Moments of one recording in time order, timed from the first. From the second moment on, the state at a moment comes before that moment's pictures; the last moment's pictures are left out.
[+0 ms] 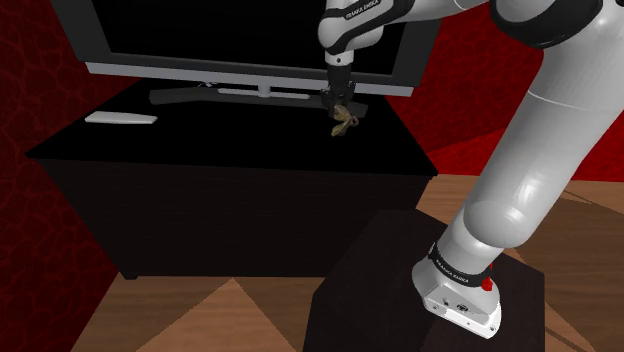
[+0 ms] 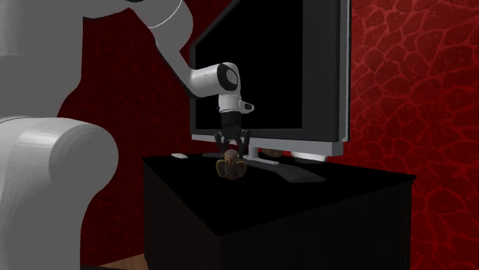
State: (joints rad) arm -0.09 0.06 -0.24 -1.98 -0.10 1.97 -0.04
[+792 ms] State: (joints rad) arm -0.09 0.03 -0.24 -1.86 -0.10 1.82 -0.05
